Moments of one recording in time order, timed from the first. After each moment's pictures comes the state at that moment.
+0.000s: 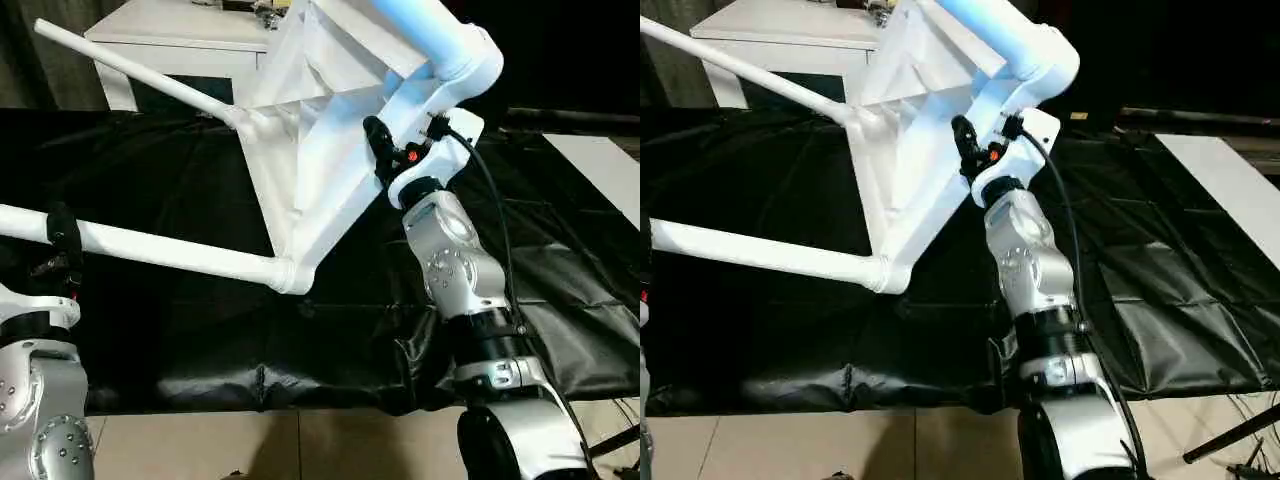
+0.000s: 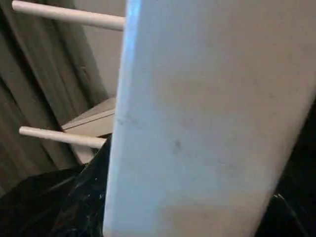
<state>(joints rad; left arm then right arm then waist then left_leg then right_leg) -0.01 0.14 0.49 -0.34 -0.44 0.15 0.03 -0.74 0.02 -0.08 0.40 0.45 0.13 0.04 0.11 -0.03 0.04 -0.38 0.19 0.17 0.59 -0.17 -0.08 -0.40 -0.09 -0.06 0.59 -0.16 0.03</state>
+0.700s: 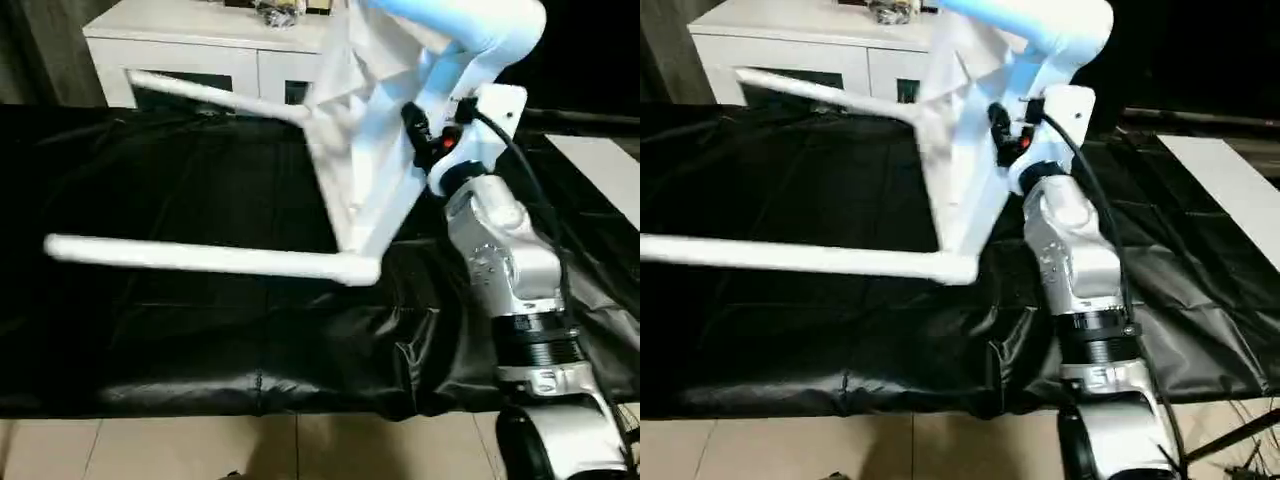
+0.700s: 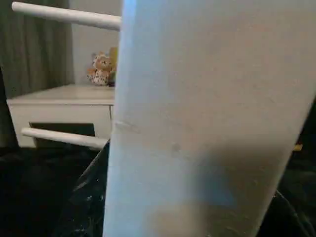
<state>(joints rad) 0.03 0.46 0.54 -0.24 -0.36 0.13 -0.15 -0.73 -0.15 -0.02 0.20 0.29 0.30 -0.01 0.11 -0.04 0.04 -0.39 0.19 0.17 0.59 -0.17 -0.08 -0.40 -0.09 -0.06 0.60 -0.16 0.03</state>
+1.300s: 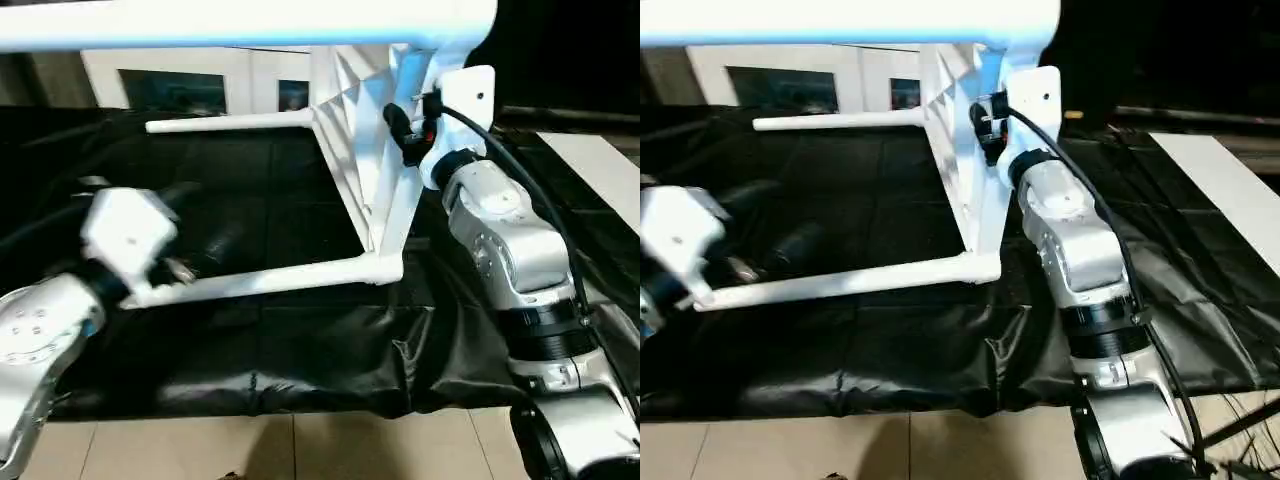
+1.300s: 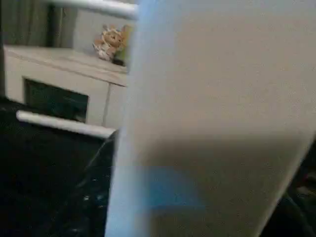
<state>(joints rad) -0.09 0.76 0.03 -0.52 -0.25 0.30 -0.57 -0.71 -0.22 0.11 0.08 0.14 0.43 0.04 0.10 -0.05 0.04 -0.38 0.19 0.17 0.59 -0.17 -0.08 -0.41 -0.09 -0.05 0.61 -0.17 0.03</state>
